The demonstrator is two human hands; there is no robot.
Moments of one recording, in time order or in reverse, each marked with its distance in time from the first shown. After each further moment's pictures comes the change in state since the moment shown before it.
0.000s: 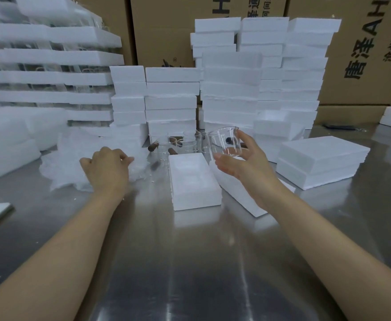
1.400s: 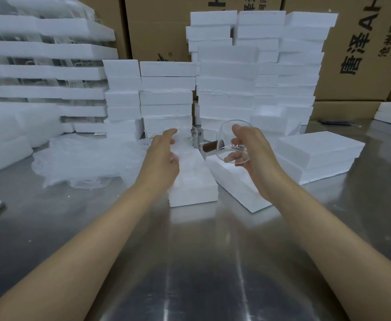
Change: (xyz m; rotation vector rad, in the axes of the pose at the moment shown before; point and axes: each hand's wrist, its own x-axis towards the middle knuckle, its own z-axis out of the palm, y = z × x) left_hand -0.047 0.084 -0.024 -0.811 -0.314 0.311; right_hand 0.005 -0.015 -0.009 -0.053 0.093 0.088
